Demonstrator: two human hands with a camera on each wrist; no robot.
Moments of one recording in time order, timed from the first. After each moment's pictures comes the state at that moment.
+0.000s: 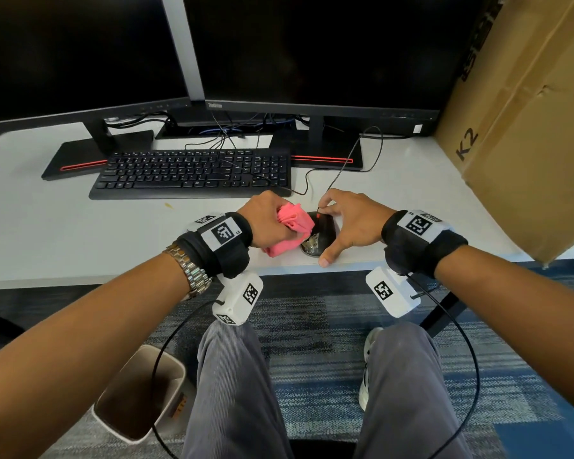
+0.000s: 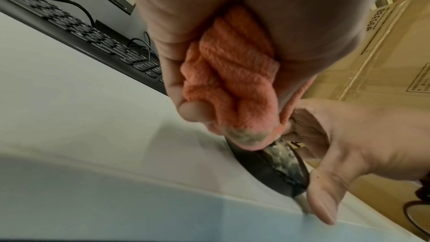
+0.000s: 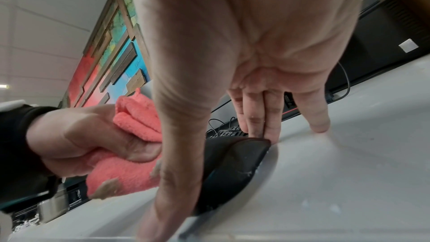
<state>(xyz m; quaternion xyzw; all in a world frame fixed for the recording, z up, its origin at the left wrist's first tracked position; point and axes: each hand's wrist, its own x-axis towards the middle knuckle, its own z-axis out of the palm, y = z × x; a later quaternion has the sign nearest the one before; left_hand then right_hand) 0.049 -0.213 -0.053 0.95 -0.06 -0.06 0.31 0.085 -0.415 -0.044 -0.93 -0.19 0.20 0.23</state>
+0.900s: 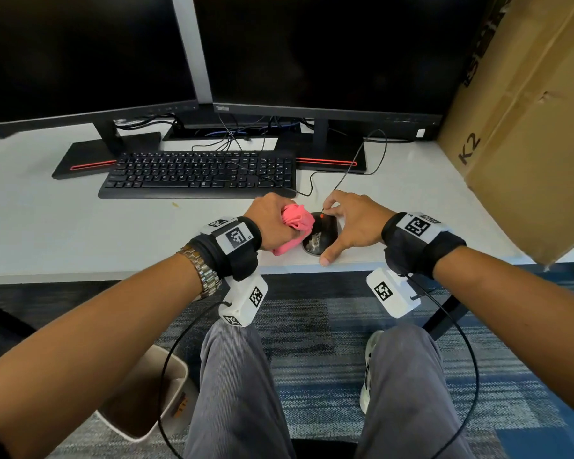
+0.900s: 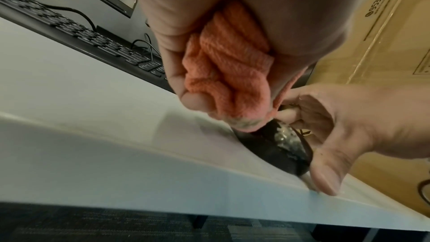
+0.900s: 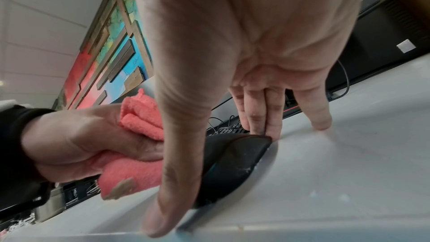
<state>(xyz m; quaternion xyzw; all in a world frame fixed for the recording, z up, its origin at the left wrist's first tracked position) 0.040 -0.216 -0.052 0.95 -0.05 -0.02 0.30 0.083 -0.410 -0.045 -0.94 -0.18 0.19 0.22</state>
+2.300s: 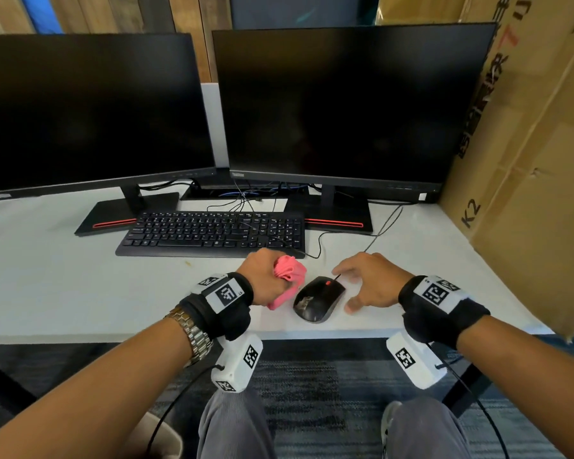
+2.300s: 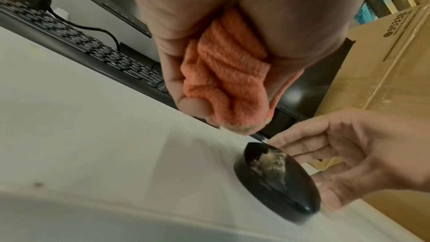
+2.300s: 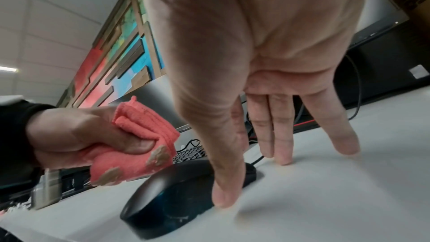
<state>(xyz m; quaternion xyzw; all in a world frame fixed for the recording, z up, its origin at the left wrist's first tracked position) 0.043 -0.189 -0.044 0.94 -0.03 -0.02 0.34 0.096 -0.418 -0.044 -0.95 -0.24 0.14 0.16</state>
